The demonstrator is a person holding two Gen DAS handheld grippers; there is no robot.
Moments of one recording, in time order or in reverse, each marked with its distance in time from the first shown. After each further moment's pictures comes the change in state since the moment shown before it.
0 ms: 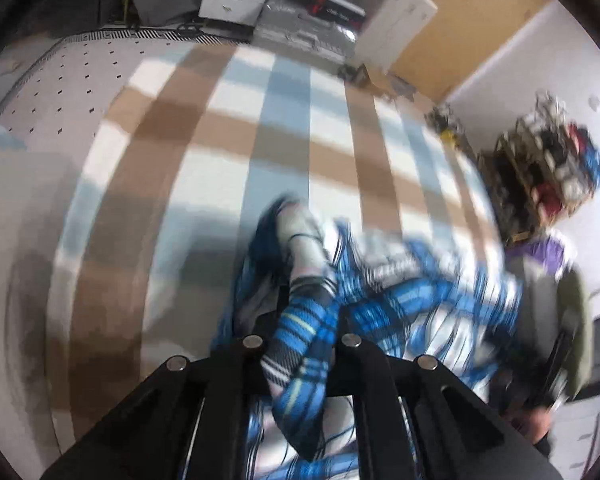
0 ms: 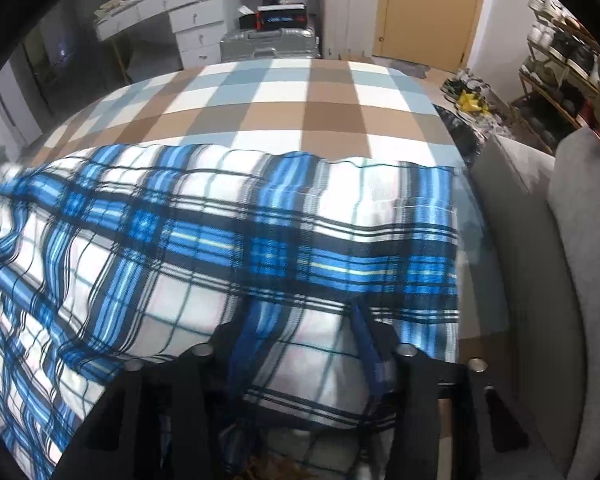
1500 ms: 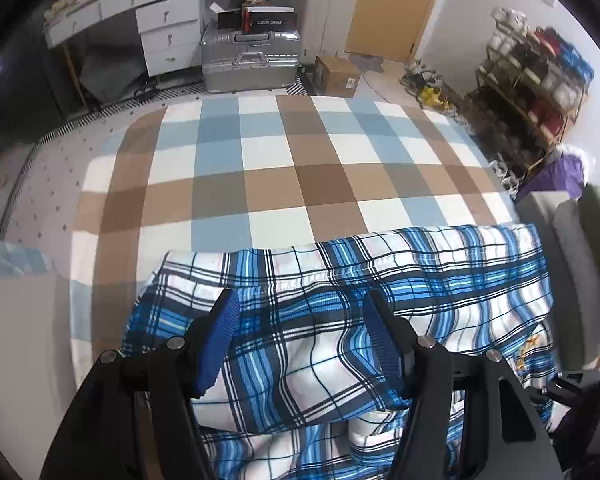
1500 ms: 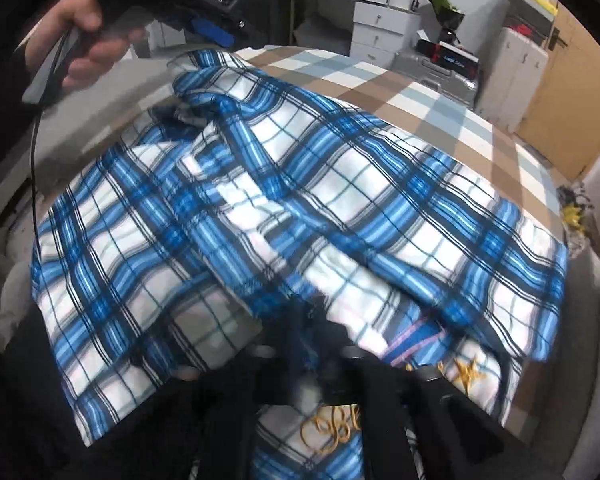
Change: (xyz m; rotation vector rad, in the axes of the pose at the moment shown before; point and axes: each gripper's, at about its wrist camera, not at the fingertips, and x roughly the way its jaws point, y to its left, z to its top) left arm 0.007 -0.078 0.036 0.296 -0.034 0.112; right arm -0.086 0.108 -0.090 -0.533 -0.058 0.247
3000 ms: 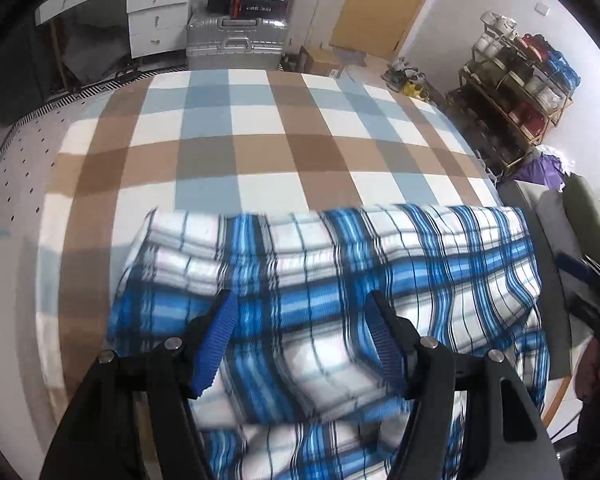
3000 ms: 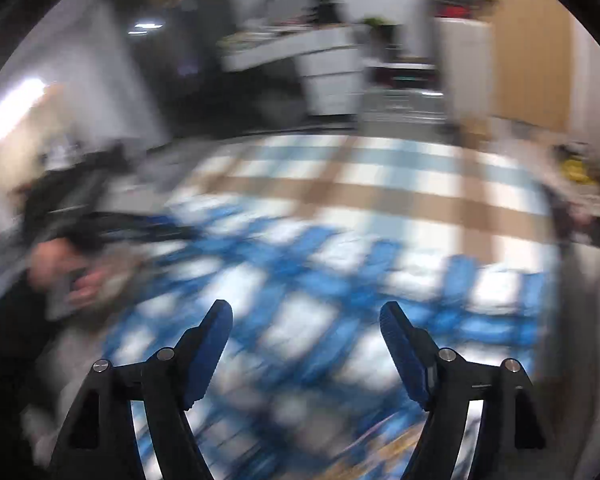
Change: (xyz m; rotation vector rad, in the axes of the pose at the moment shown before) left arm 0.010 0.013 -0.029 0.004 0.048 -0.110; right arm -0.026 -0.100 0.067 0.372 -0.181 0.031
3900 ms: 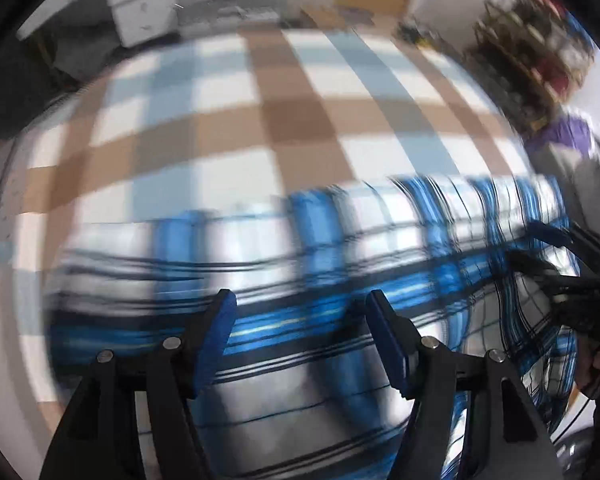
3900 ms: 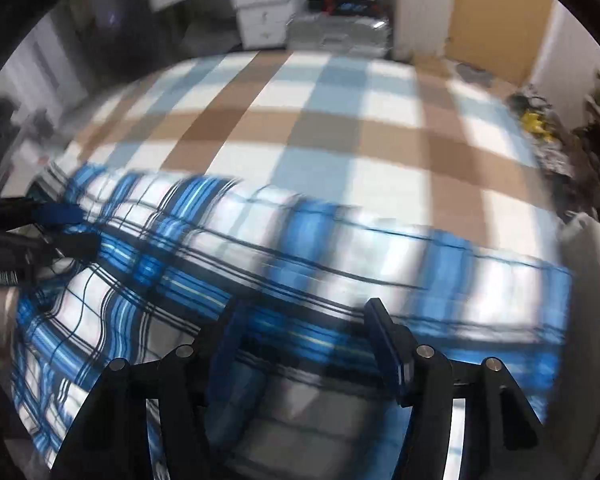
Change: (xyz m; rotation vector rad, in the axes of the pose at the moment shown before) left arm 0.016 -0.023 0.001 0.039 0.078 0.114; right arm 0.084 -0.031 0.000 0.045 0.206 -0.168
